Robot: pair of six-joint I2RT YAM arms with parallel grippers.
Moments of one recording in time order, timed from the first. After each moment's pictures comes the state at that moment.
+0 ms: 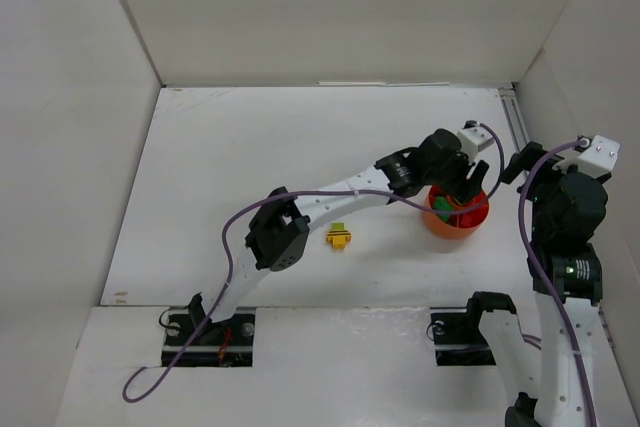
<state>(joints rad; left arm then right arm) -1.09 2.30 2.13 -0.23 0.14 -0.24 -0.10 0.58 0.98 -0.53 0.27 0.18</state>
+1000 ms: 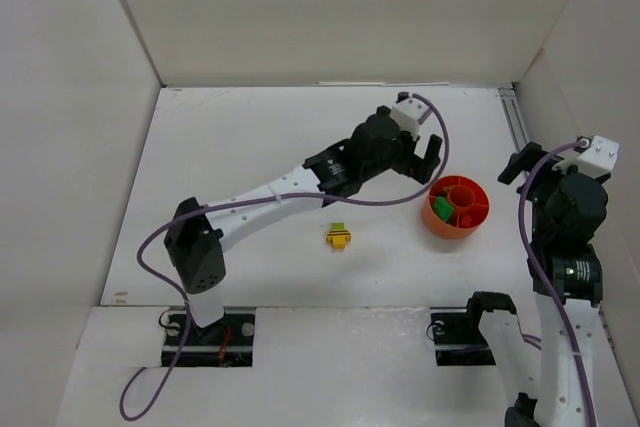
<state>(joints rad) -1.04 1.78 1.65 -0.11 -0.09 -0.22 -0.10 0.58 0.98 -0.53 0.26 0.18</state>
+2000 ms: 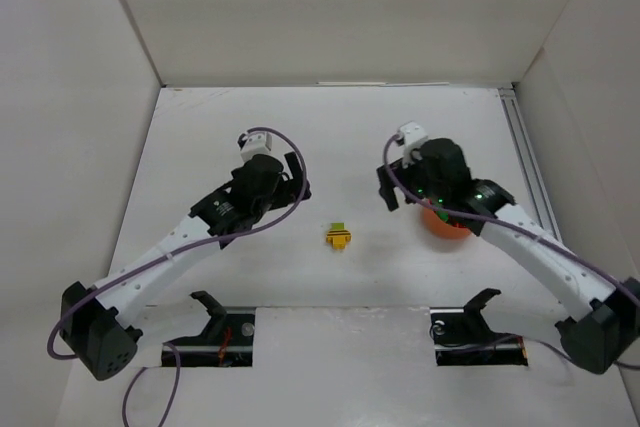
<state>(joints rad) -0.71 1.07 0.92 -0.47 -0.36 -0.75 0.52 1.05 0.98 -0.48 0.04 0.03</state>
